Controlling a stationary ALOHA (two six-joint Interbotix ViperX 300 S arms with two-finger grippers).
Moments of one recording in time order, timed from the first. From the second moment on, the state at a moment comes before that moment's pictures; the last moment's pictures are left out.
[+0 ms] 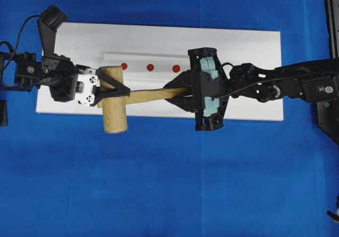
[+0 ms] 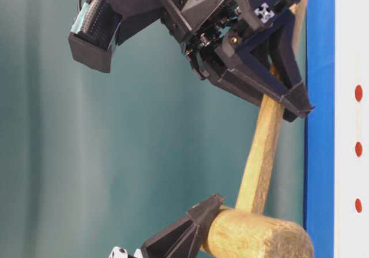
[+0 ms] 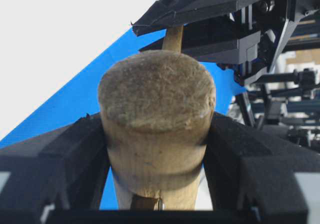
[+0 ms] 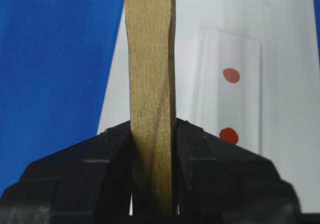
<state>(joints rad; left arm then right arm) 0.00 -0.33 0.92 -0.02 -0.20 -1.18 0.02 -0.06 0.69 0.87 -0.13 -0.91</state>
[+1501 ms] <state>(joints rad) 0.00 -0.61 1.06 -0.02 -0.02 -1.17 0.02 -0.32 0.91 0.94 -0.13 -0.89</state>
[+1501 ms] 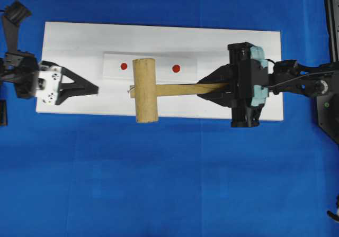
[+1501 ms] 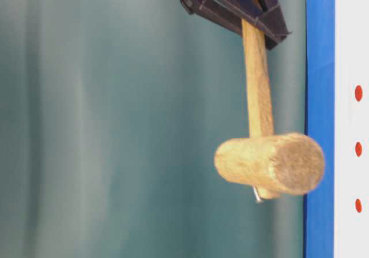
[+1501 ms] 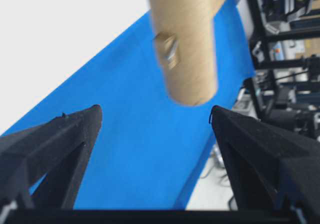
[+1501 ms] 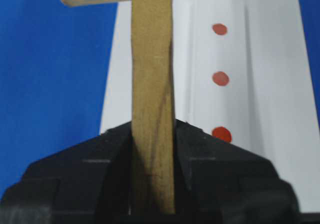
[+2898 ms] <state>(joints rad) 0.06 -0.63 1.09 -0.01 -0.01 -0.24 0.38 0.11 0.63 1.20 -0.32 -0.72</state>
